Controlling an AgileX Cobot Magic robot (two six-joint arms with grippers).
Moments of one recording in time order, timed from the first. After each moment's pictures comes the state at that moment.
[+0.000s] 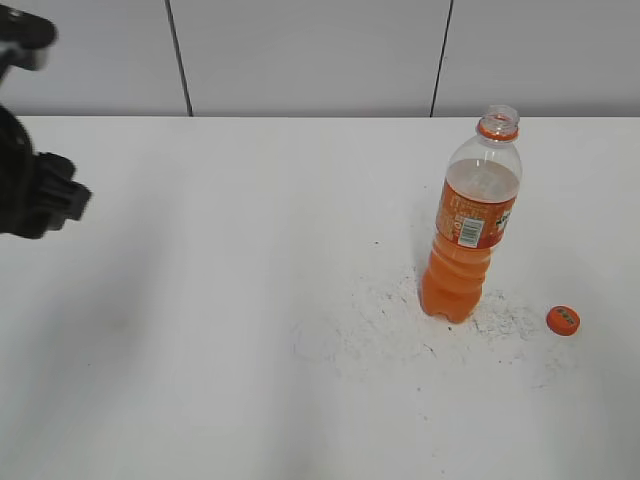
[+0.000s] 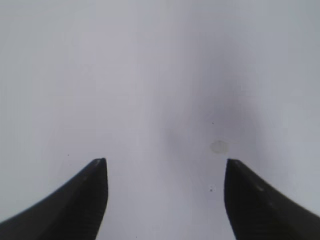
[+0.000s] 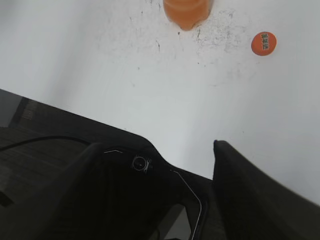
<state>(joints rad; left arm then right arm) -0.70 1.37 -0.95 0.59 0.96 -0.68 0.06 0.68 -0.67 0.43 1.12 -0.32</state>
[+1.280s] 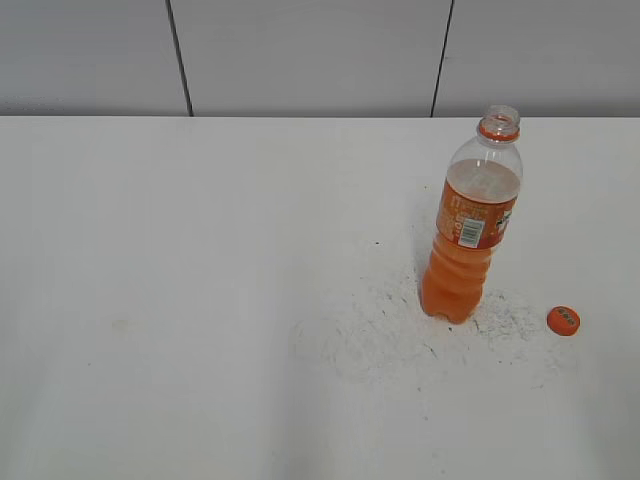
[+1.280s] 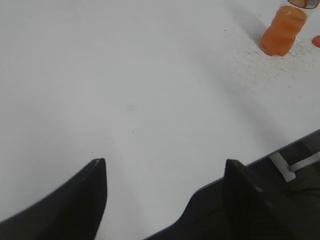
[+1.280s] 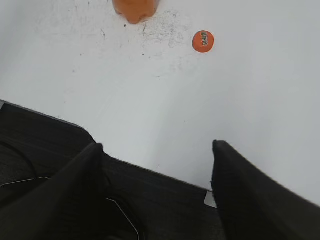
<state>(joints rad) -0.70 0.14 -0.54 0.14 1.06 -0.19 0.06 0.24 -0.45 0.24 1.11 -0.33</state>
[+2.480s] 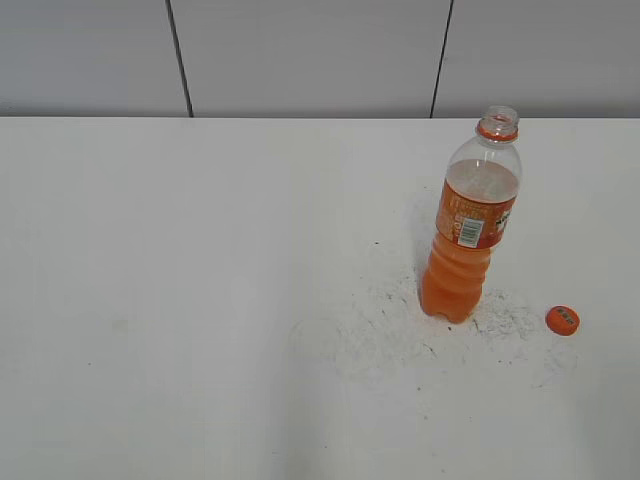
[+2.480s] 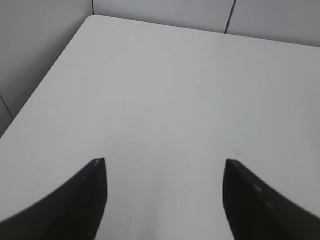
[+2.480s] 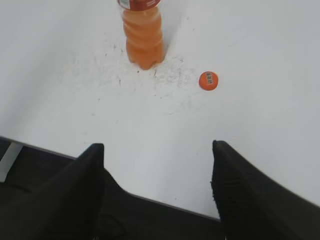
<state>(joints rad) -0.10 -0.01 -0.53 0.14 1.06 -0.19 -0.03 0.09 -0.45 0.34 1.09 -0.33</state>
